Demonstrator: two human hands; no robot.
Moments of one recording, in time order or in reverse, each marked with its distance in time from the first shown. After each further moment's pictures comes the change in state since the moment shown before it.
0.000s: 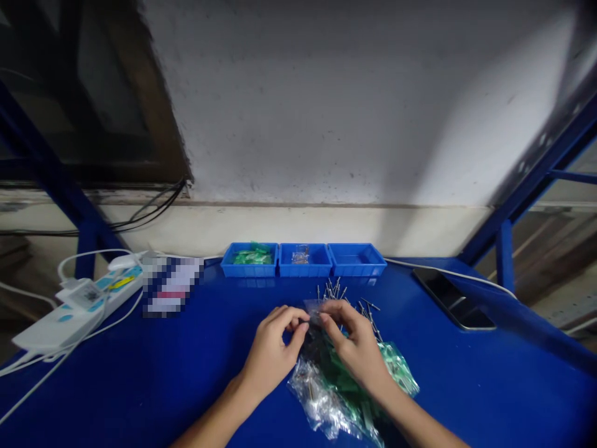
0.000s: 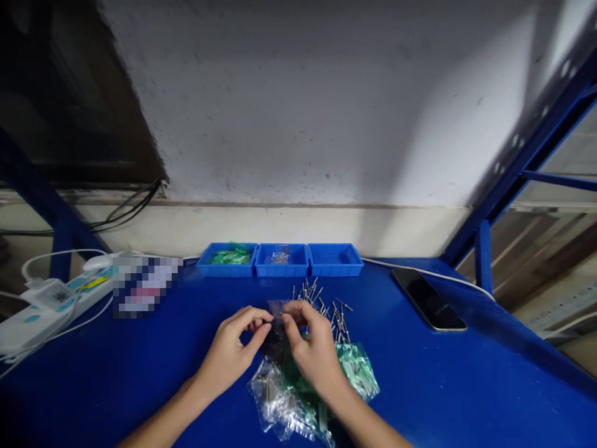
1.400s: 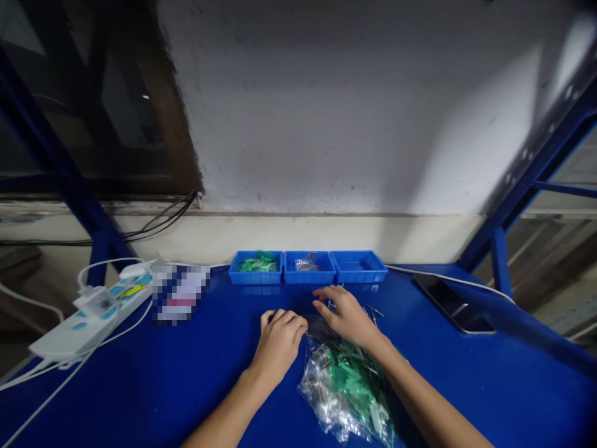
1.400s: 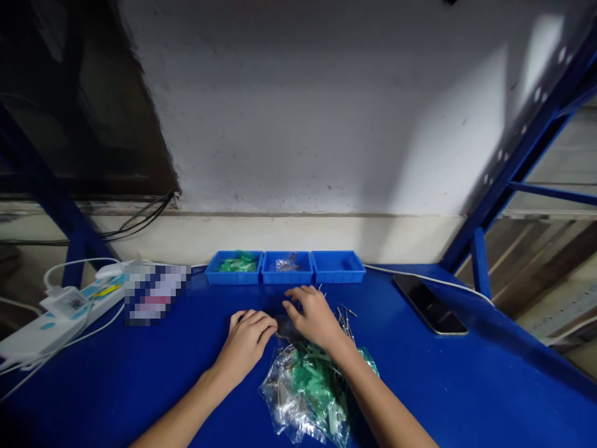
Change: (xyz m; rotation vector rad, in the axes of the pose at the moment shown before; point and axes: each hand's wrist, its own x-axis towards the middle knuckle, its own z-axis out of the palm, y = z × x) left_hand 0.007 -0.025 0.001 0.513 -0.088 0.073; right_hand 0.053 0.011 -0.005 -0.627 -0.220 -0.245
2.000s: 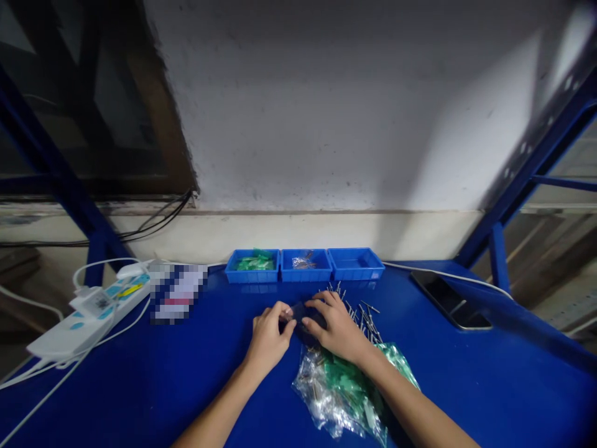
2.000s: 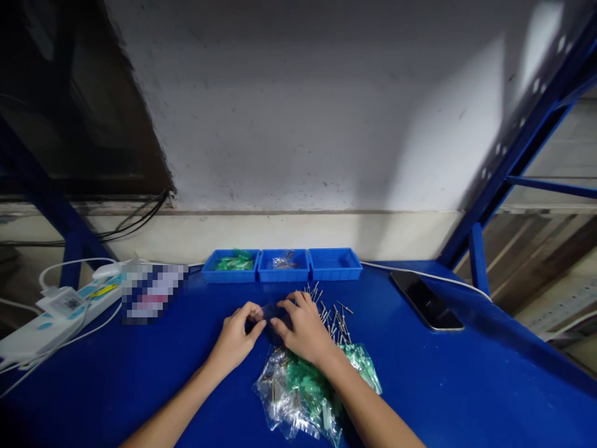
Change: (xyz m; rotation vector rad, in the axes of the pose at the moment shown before) left_hand 0.003 -0.011 0.006 -0.340 0.086 -0.228; right_hand -0.019 -0.007 0.017 0.032 -0.008 0.018
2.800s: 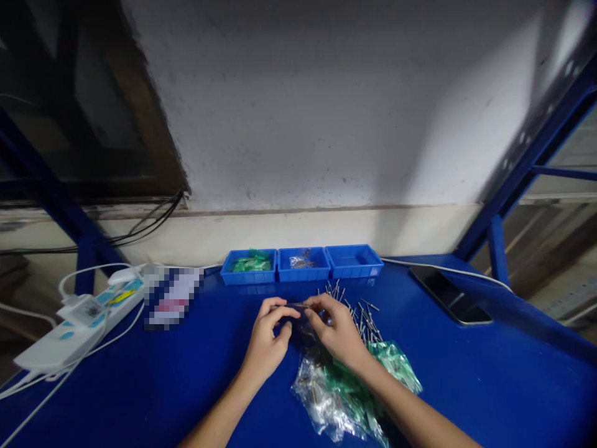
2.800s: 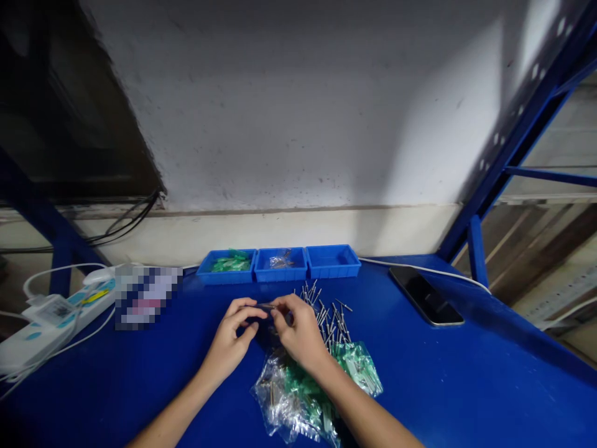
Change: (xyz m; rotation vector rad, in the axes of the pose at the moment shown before) left_hand -0.002 0.009 -0.006 -0.292 0.023 0.015; right_hand -0.001 -0.020 0.000 0.566 0.156 0.143
